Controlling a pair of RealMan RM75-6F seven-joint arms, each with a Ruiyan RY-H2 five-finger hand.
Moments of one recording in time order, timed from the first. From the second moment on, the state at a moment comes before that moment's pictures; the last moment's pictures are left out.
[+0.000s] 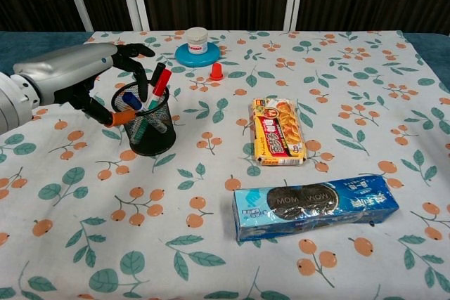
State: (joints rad) left arm -0.62 -1.54 -0.15 -1.60 1.25 1.07 0.33; right arm 0.07 -1.15 0.09 -1.62 -1.48 1.51 -0.08
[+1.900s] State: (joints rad) left arm -0.47 -1.12 -0.17 -1.75 1.35 1.22 -0.02; right arm 0.07 -1.15 0.09 -1.63 -1.47 1.50 -0.09
